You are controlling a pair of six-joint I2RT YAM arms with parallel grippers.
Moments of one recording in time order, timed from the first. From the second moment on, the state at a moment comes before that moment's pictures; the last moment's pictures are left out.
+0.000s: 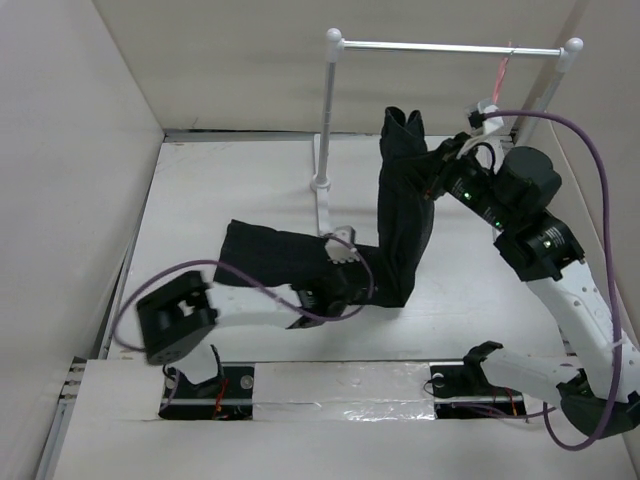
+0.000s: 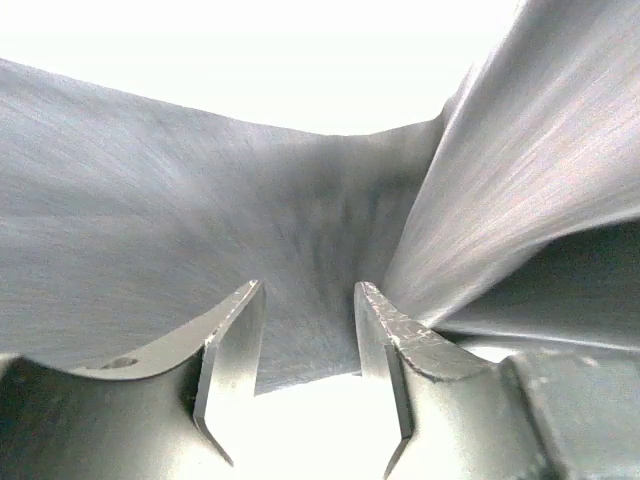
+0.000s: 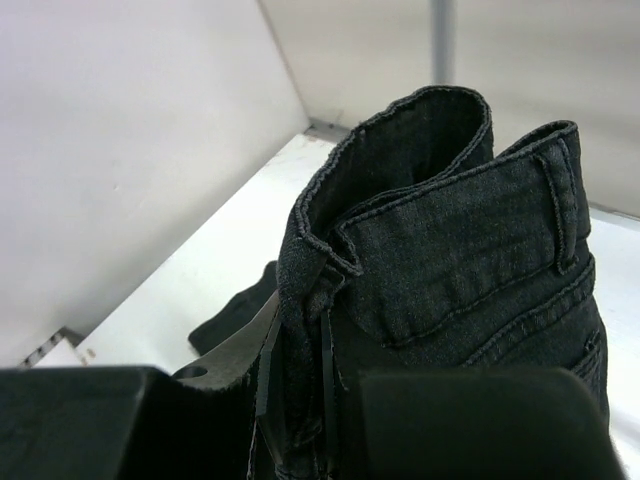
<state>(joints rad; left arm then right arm) -1.21 1.65 0.86 0.25 -0.59 -0.97 0.51 1.03 1.42 -0.33 -0.20 0.29</state>
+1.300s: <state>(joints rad) -0.99 0.25 0.65 -0.46 -1.13 -0.96 1.07 1.85 1.41 0.08 -0.15 0.32</state>
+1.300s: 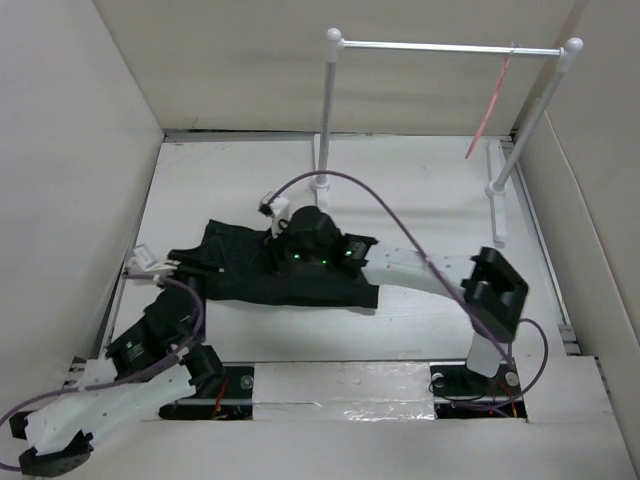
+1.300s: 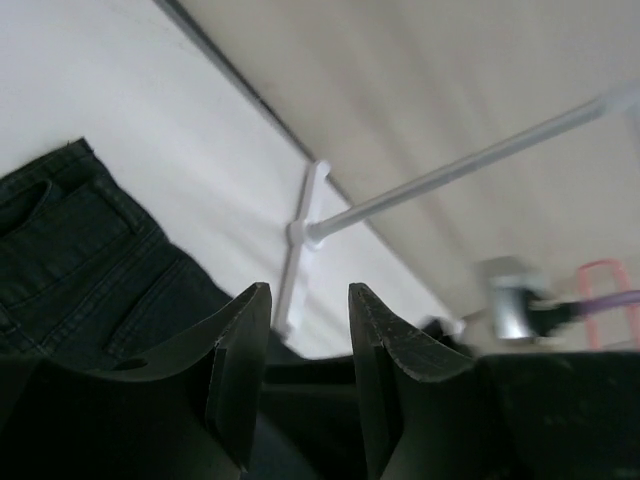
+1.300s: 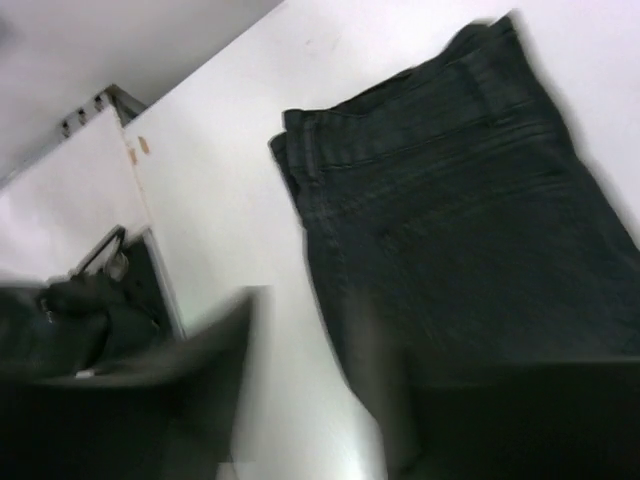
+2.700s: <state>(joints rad) -0.99 1.16 0.59 0.31 -0.55 -0.54 0.07 1.50 1.62 -0.40 0.27 0.14</state>
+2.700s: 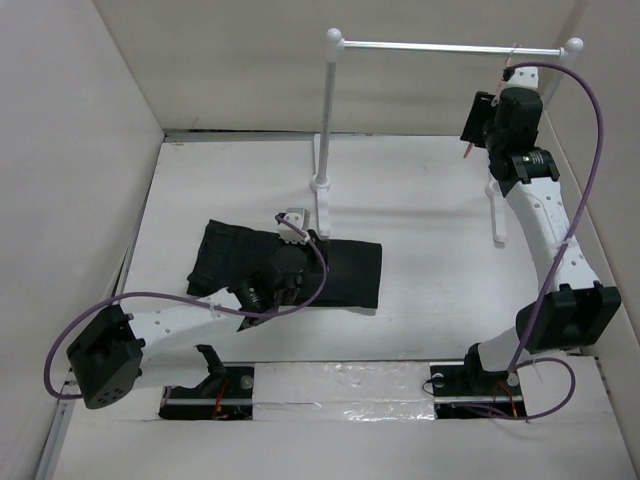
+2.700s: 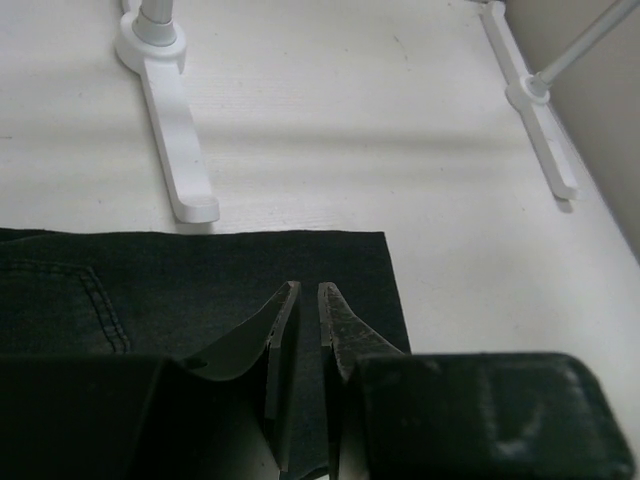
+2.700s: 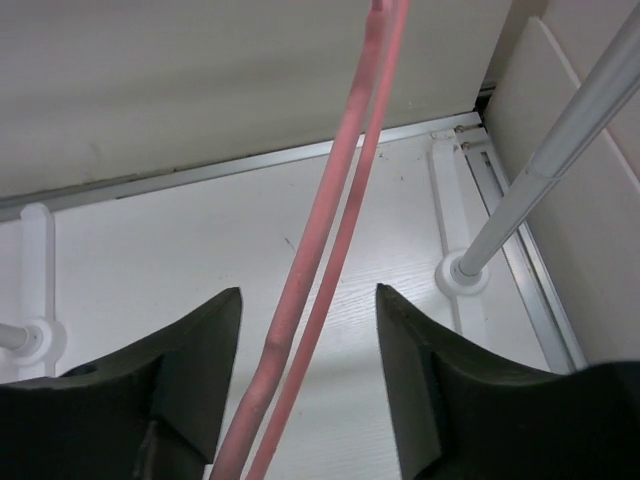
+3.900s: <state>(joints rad) -0.99 1.15 0.58 0.36 -0.46 -0.54 0.07 1.19 1.37 -0.30 0.26 0.13</state>
